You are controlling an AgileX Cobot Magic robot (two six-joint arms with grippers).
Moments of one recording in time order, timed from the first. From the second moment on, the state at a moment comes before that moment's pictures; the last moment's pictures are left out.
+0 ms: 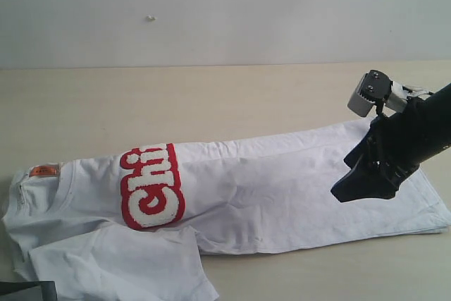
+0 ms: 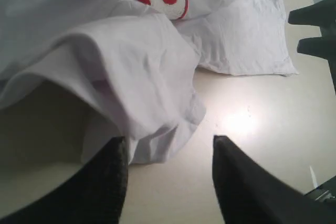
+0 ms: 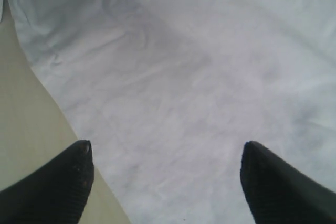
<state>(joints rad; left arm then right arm) 0.17 0.82 0.00 -1.37 0.84 1.02 -0.15 1.78 -0.92 0.83 0.86 -1.56</state>
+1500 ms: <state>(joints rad) 0.17 1.34 -0.11 -1.55 0.78 1.29 -0.15 1.78 -0.92 0.86 0.87 -1.56</state>
